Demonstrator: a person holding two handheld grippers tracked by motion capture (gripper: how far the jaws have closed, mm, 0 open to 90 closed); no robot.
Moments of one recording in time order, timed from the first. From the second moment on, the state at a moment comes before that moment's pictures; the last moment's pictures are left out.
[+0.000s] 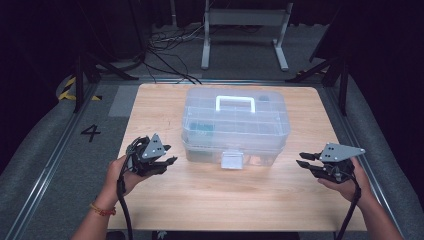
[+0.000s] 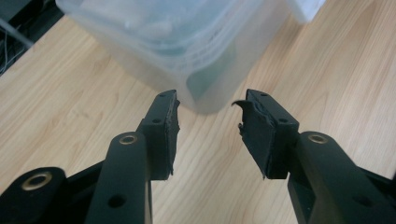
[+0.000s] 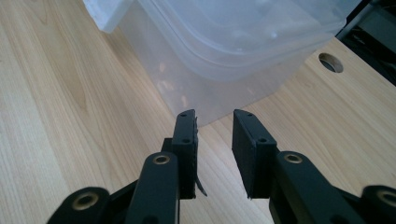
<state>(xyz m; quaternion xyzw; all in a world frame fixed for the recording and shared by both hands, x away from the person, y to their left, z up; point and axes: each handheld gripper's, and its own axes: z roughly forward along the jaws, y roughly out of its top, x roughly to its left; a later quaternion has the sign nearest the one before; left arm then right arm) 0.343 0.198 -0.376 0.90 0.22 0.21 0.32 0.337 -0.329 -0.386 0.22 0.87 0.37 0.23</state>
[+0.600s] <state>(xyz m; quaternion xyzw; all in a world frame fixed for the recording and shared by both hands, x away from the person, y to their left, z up) 0.329 0.223 -0.422 0.91 0.27 0.18 0.26 0.327 -0.364 -0.415 0.28 0.86 0.34 0.24</state>
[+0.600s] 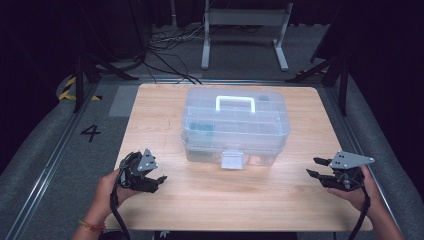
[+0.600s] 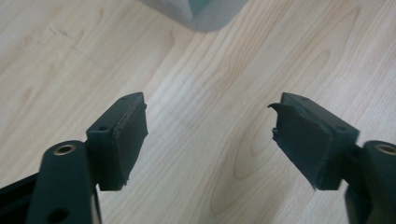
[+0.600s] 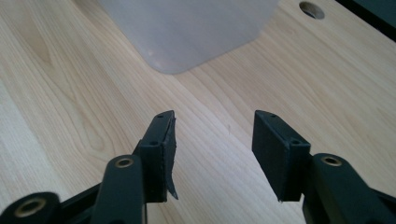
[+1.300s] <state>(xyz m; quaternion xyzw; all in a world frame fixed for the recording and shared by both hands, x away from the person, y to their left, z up) 0.315 0.263 -0.471 0.90 0.31 0.13 0.29 0.299 -0.418 -0.471 0.39 0.82 0.35 0.22</state>
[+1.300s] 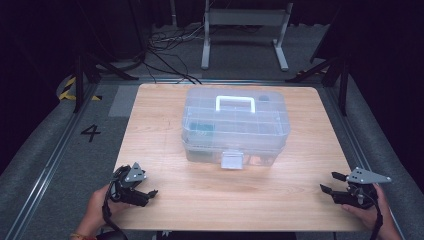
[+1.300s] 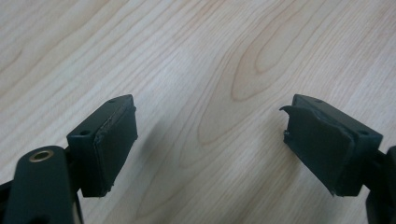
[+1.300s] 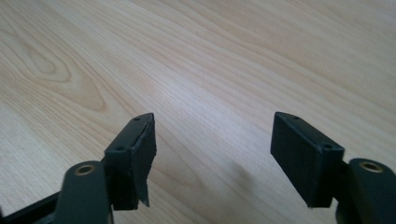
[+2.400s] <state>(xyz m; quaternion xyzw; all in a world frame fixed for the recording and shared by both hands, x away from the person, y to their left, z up) 0.309 0.274 -0.483 0.86 0.36 0.13 0.34 0.296 -0.423 -0.488 0.44 0.80 0.36 0.20</state>
